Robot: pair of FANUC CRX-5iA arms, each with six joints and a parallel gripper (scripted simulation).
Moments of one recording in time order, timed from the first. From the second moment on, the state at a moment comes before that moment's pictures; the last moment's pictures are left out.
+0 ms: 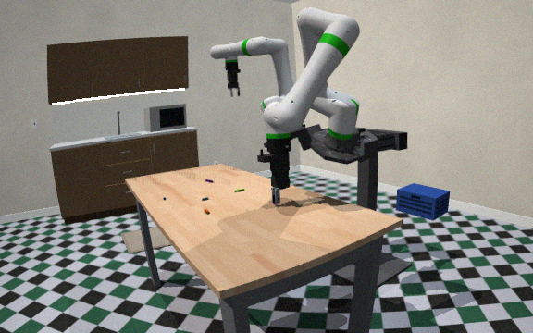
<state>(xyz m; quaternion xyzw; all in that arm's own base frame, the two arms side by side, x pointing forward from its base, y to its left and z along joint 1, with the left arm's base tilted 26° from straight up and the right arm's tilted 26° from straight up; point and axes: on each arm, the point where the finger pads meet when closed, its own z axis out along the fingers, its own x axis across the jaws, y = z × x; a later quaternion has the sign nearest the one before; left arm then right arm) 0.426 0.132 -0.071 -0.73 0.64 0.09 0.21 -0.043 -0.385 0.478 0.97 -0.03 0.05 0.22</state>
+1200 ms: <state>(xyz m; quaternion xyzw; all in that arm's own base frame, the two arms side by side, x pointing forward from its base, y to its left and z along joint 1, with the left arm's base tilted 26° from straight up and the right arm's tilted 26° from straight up) 0.427 0.135 -0.078 -0.73 0.64 0.09 0.21 -0.043 -0.385 0.478 0.97 -0.03 0.05 0.22</state>
